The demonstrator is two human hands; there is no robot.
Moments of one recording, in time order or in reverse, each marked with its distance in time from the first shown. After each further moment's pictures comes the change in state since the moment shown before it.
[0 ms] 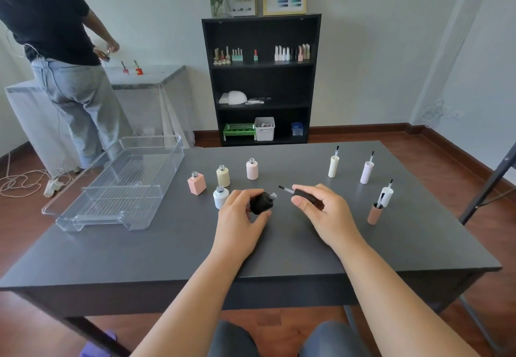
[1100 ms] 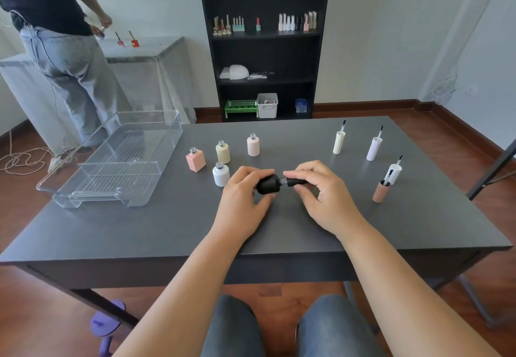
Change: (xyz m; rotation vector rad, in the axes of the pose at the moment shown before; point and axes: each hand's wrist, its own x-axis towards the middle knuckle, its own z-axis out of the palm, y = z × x) left_hand -0.003 0.004 -0.001 0.099 -0.071 0.153; right_hand -0.008 -0.004 0.003 -0.159 -0.083 -0.276
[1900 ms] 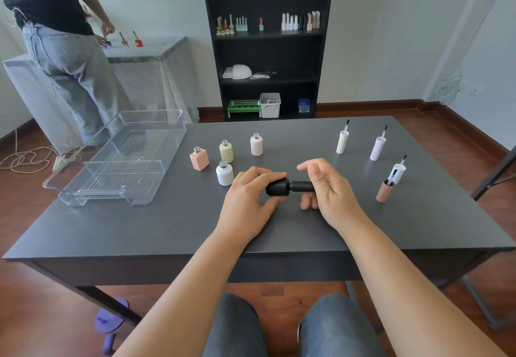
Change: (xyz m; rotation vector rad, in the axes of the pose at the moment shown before) left_hand -0.003 0.006 -0.001 0.052 0.009 0.085; right_hand 0.000 0.003 0.001 0.174 -0.010 0.264
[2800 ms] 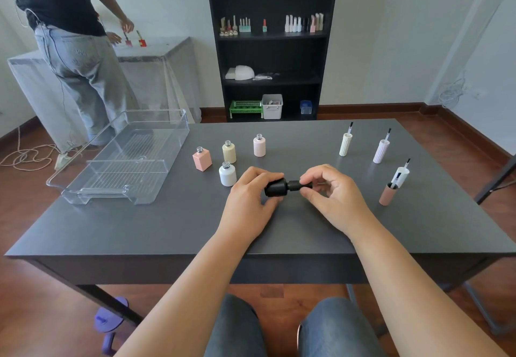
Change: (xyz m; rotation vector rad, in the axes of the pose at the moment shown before) left_hand 0.001 -0.009 0.005 -0.029 0.029 -0.058; right_hand 0.002 0.003 -0.006 0.048 -0.034 -0.099
